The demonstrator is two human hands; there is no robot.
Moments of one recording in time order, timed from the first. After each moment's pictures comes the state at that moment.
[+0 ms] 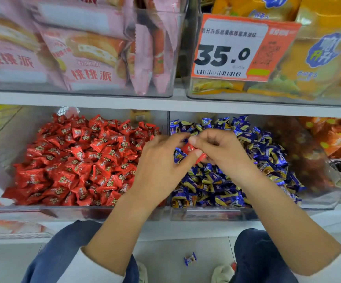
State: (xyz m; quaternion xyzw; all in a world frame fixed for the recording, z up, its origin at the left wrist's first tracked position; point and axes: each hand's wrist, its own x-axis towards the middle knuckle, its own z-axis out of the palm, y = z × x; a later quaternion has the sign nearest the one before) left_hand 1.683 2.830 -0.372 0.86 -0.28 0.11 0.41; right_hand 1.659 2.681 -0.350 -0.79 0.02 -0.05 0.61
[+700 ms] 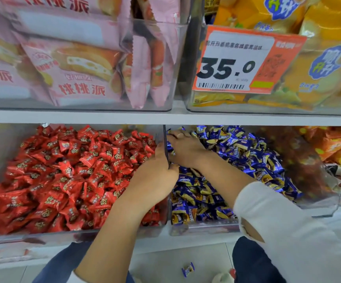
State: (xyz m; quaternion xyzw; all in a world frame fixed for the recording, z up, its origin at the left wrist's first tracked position) left_hand 1.717 2.830 -0.388 0.89 -0.20 -0.15 0.39; right_hand 1.773 2.679 -0.418 -0.99 -0.04 0.09 0.01
